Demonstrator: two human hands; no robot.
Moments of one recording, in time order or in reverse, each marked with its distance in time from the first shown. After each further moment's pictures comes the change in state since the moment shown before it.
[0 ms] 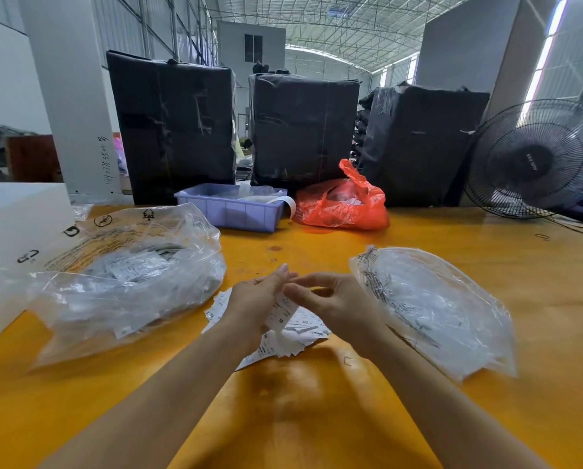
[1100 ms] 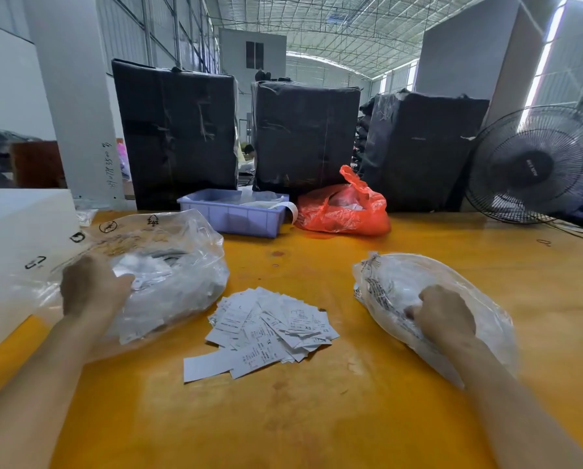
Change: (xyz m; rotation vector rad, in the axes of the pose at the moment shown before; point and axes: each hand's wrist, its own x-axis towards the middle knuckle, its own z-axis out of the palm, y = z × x) left_hand 0.037 0.030 -0.169 1.033 0.822 0.373; right_hand 0.004 0.067 -0.110 -1.060 0.370 0.530
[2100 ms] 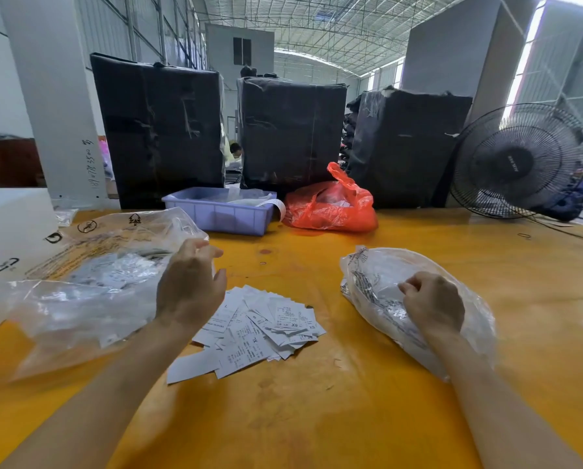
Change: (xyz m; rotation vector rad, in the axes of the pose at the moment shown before) left_hand -0.064 0.087 0.034 -0.129 -0.090 0.475; right_hand 0.002 0.002 0.005 0.356 0.298 0.011
